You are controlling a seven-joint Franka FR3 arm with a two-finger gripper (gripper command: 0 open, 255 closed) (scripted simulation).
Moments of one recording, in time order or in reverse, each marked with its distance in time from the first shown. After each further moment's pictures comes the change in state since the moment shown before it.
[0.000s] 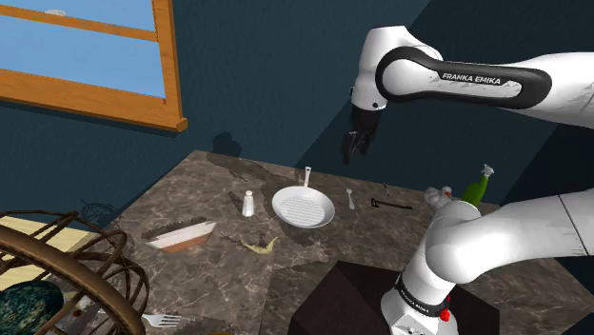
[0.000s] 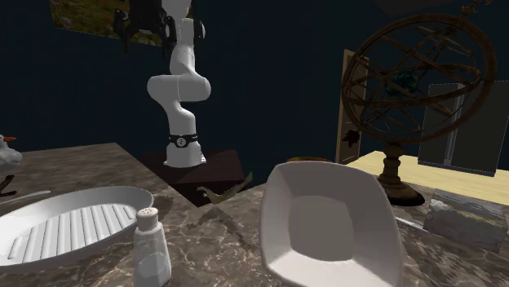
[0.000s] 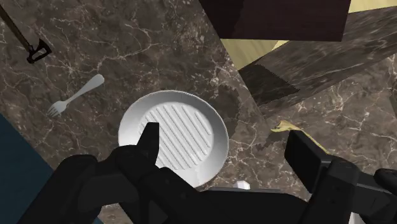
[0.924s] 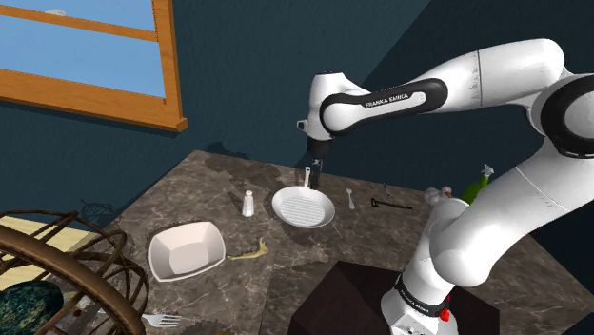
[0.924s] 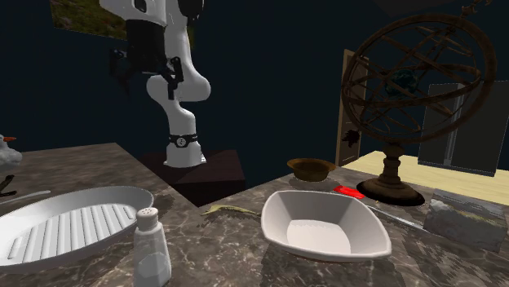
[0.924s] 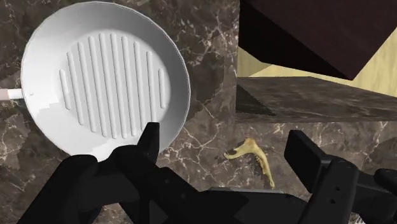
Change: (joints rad) arm 0.165 0.397 -0.121 -0.003 0.008 0.351 -0.466
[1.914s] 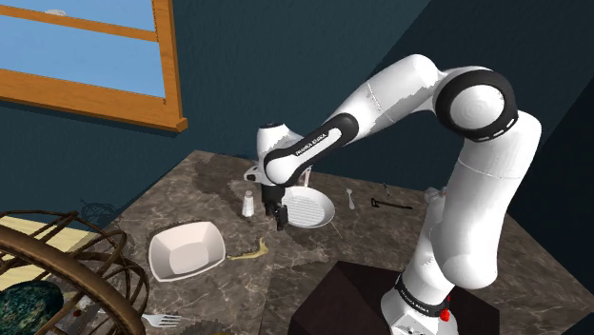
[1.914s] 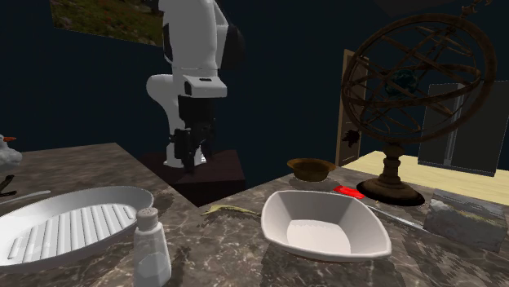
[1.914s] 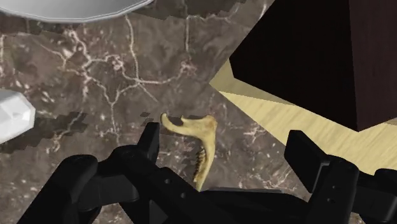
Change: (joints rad) arm 0.157 0.501 0.041 0.128 0.131 0.286 -0.576
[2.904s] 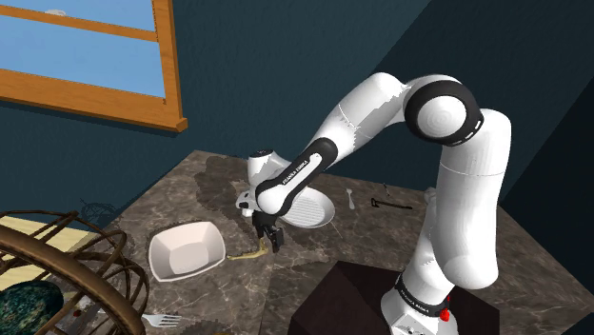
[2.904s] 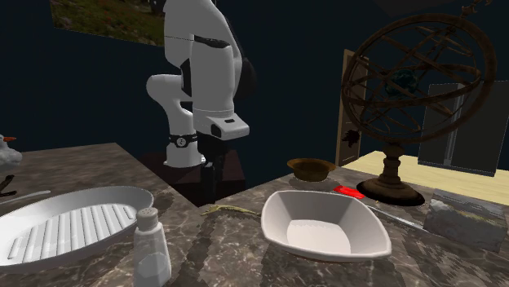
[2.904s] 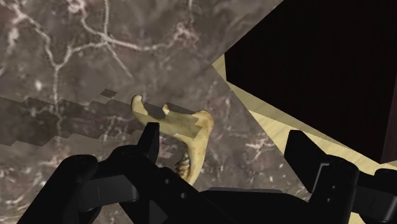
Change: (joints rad) arm 0.020 0.166 0.049 -0.006 0.029 0.150 -0.140
